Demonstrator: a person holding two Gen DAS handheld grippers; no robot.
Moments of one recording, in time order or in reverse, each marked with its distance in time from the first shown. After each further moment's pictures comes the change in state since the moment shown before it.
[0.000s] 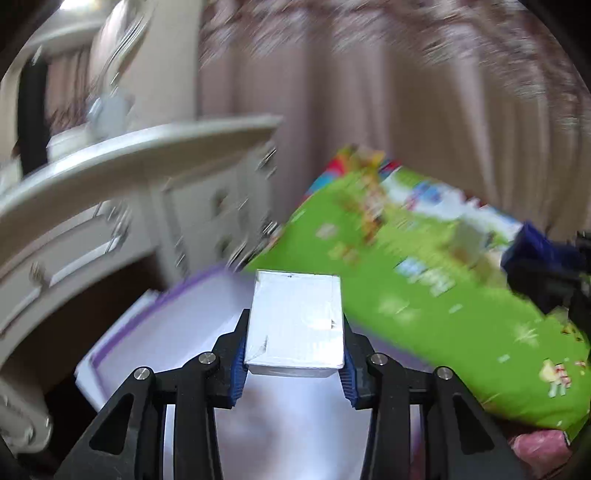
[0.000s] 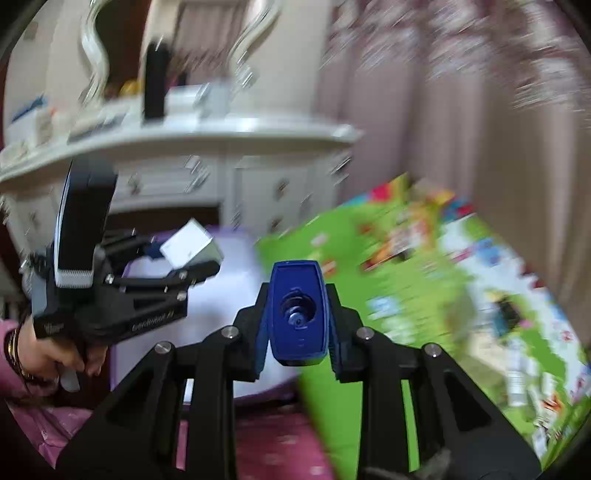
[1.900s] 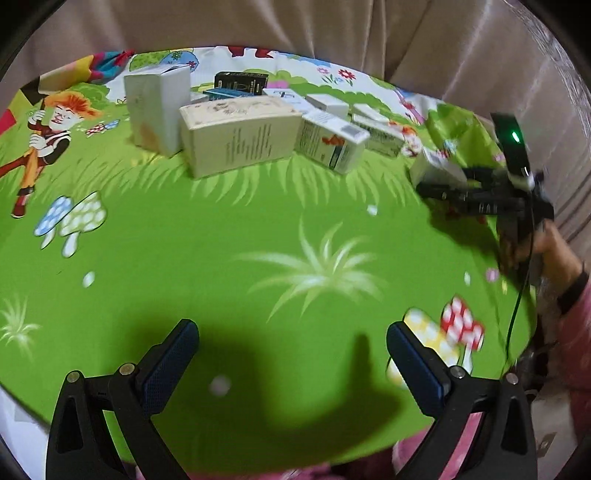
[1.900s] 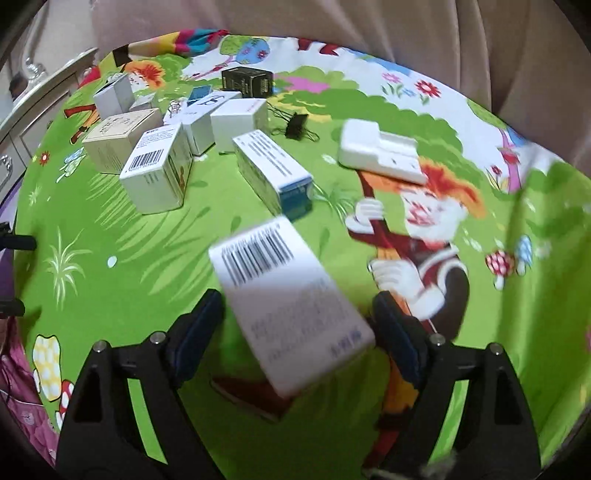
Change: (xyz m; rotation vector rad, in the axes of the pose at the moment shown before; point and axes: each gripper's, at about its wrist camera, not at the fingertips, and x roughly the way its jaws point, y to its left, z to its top) left arm 0.089 -0.319 -0.038 0.409 0.440 -0.591; right arm -0.069 -0.370 -0.285 0.481 0.329 -0.325
